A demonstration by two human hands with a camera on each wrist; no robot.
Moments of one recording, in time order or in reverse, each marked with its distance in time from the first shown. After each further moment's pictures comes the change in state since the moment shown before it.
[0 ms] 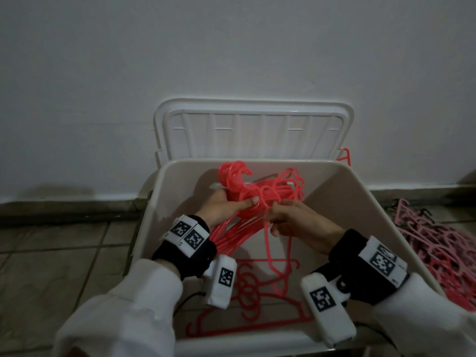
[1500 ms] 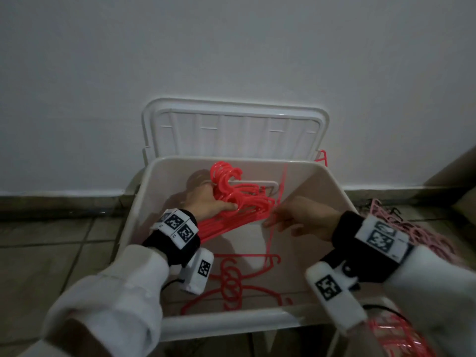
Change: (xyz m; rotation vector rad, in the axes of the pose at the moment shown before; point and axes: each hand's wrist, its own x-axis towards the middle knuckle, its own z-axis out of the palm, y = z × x) left_hand -0.009 0.012 0.000 0.605 0.153 -0.022; right_hand -0.033 -0.018 -0.028 -0.310 0.071 0.286
